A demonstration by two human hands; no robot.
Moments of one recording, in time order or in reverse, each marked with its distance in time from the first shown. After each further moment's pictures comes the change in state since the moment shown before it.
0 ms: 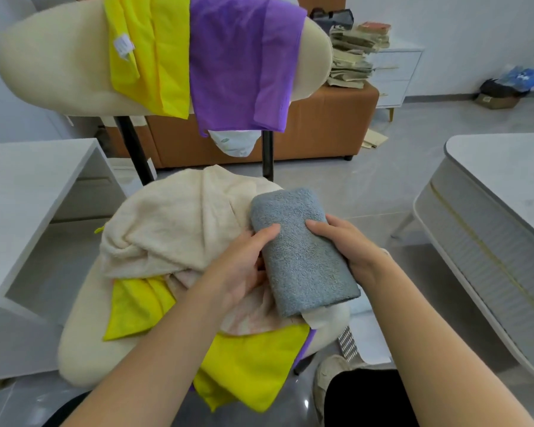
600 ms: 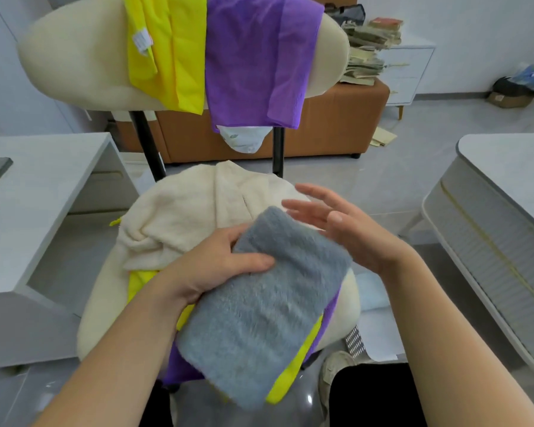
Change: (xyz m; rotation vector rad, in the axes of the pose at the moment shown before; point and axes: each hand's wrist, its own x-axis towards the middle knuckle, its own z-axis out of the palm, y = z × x) left_hand -0.048 0.028 -0.051 0.526 -0.291 0.296; right_hand -0.012 -0.017 0.014 -0.274 -0.369 -0.294
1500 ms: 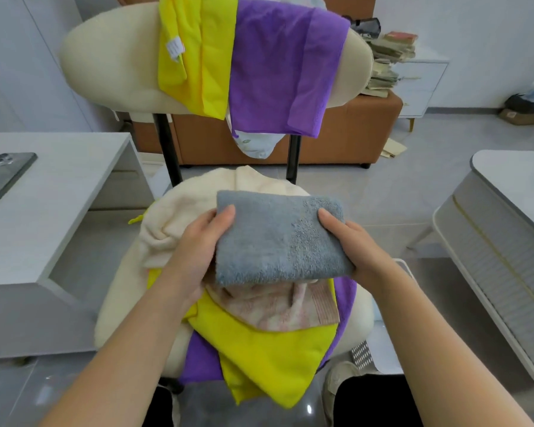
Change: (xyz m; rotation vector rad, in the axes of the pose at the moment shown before) left_hand -0.008 -0.005 -0.022 -0.453 0.490 0.004; right_hand 0.017 0.012 0.027 0.230 0.393 0.204
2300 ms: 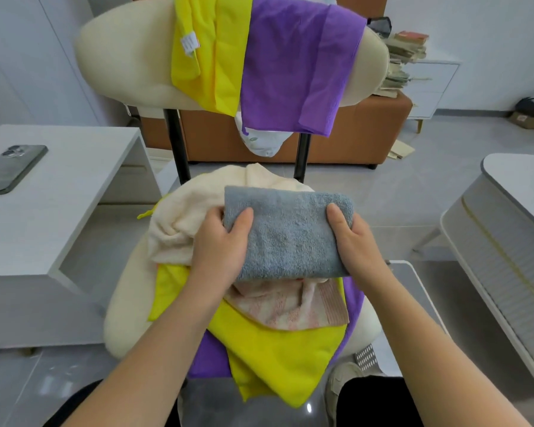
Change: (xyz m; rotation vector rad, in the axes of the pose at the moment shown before) left_hand 0.006 -0.013 0.011 0.553 0.418 0.288; right_hand 0.011 0.014 0.017 -0.359 0.287 -0.288
